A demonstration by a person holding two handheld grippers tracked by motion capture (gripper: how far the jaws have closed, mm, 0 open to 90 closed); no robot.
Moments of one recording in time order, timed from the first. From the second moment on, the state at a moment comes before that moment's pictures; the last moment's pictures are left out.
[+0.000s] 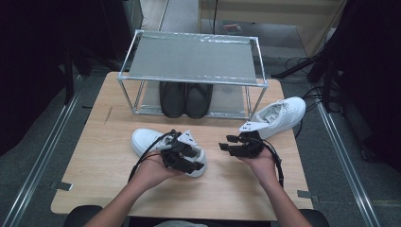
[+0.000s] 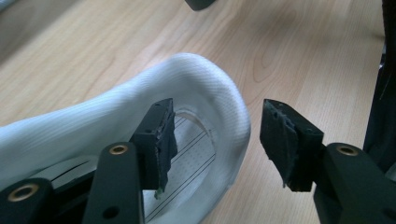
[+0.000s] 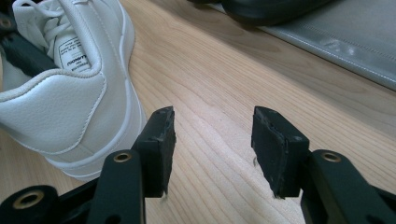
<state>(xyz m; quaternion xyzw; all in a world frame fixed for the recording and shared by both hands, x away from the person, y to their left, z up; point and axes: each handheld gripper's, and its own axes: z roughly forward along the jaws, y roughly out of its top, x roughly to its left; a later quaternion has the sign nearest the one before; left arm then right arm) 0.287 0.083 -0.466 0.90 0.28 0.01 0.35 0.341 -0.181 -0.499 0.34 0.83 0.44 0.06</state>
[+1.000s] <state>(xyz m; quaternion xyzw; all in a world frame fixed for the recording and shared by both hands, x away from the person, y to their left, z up) 0.267 0.147 -0.443 0.87 0.32 0.05 0.38 0.352 -0.152 -0.501 0.31 0.85 0.43 0.04</state>
